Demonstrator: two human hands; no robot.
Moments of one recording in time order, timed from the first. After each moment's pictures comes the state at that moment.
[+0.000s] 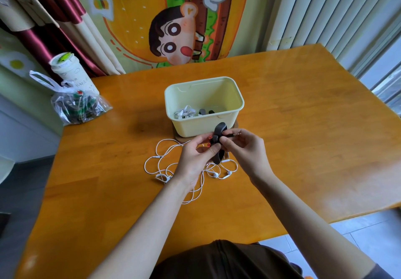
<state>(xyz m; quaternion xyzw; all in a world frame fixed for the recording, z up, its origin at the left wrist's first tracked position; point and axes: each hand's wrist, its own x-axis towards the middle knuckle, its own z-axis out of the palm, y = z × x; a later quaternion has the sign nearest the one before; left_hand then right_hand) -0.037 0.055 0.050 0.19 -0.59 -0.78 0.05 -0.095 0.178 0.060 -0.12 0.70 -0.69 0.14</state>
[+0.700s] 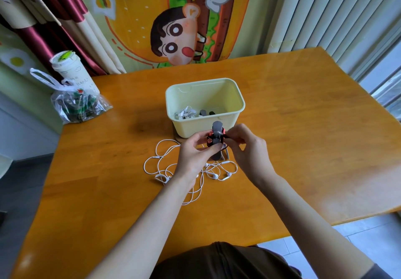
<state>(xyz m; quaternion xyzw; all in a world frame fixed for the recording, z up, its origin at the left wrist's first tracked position) -0.041 0.053 0.059 0.24 -0.63 -0.73 0.10 -0.103 0.181 0.057 -0.28 0.83 -0.48 -0.04</state>
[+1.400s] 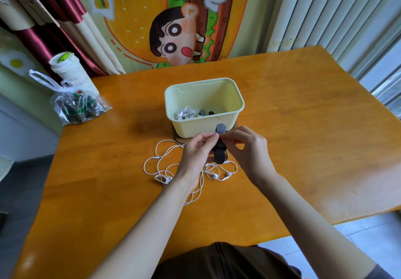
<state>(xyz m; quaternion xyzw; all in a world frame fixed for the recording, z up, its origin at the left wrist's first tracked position) -0.044 0.059 0.063 0.25 -0.59 -0.77 0.05 -0.104 0.184 0.059 -0.32 0.82 -0.48 -0.07</state>
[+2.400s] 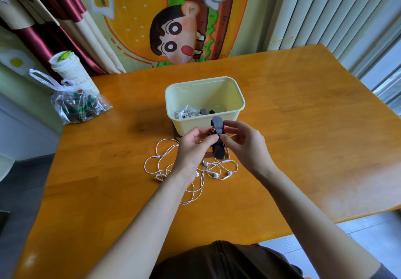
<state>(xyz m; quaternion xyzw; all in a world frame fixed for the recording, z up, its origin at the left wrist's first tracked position) -0.046 0.050 0.066 0.25 -0.60 -0.75 0.07 -0.106 0.176 0.073 -0.21 0.81 -0.54 0.09</state>
